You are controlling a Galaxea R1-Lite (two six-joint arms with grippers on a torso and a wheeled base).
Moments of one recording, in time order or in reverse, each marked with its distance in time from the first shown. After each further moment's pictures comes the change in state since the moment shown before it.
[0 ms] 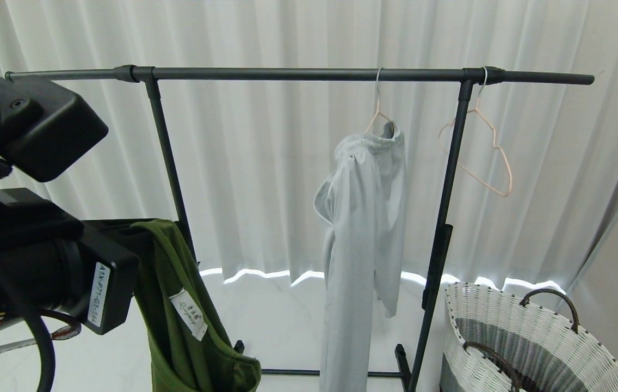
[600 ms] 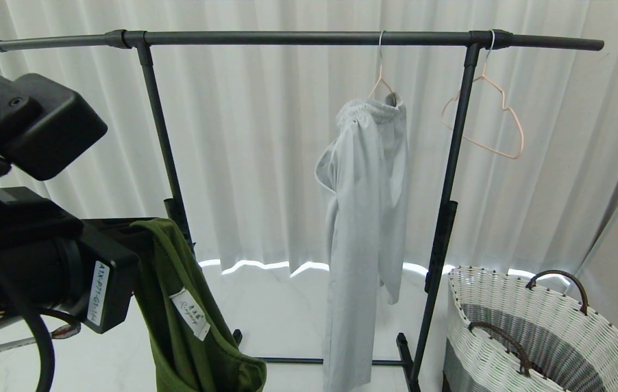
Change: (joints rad) left arm 0.000 0.000 -0.002 0.000 0.000 0.001; right arm 0.000 -0.050 0.000 0.001 -0.008 -0.123
